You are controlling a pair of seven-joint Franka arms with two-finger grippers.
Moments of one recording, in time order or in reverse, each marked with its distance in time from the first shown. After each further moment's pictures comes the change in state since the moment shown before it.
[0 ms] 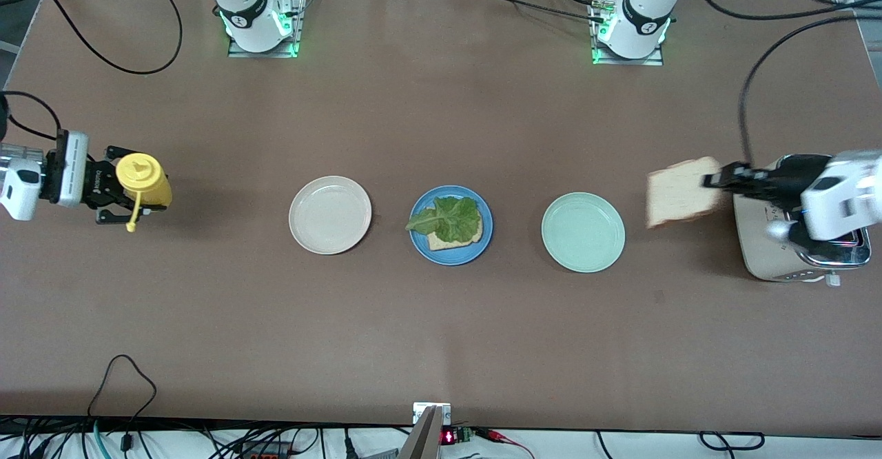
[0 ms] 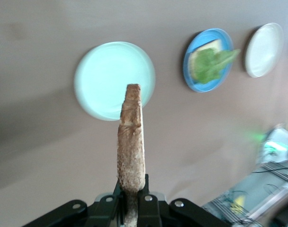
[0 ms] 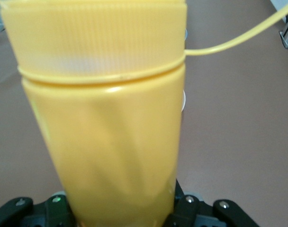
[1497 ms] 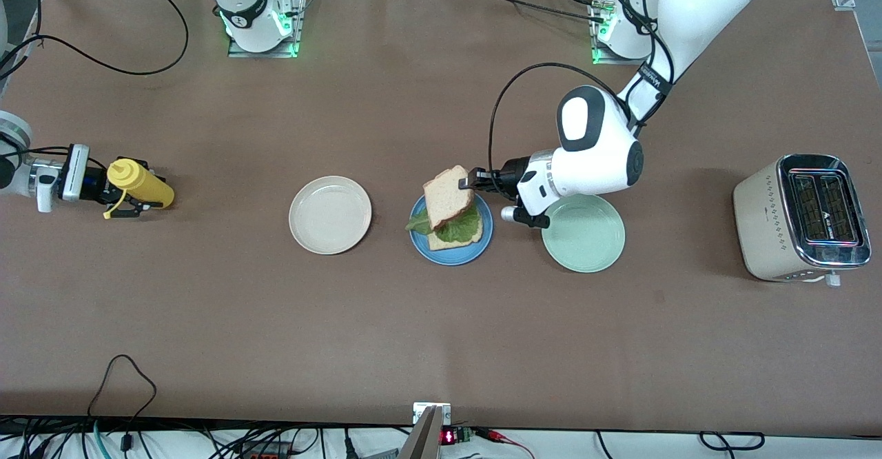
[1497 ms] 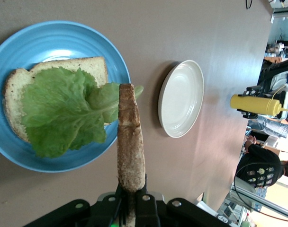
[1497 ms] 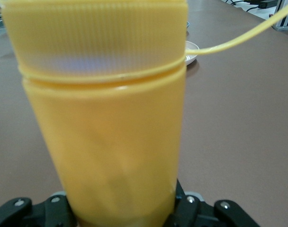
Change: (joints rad) left arm -0.156 0.083 -0.414 -0.629 -0.456 1.111 -0.014; right arm -0.275 0.400 -0.008 0.073 0.068 -0.025 -0.372
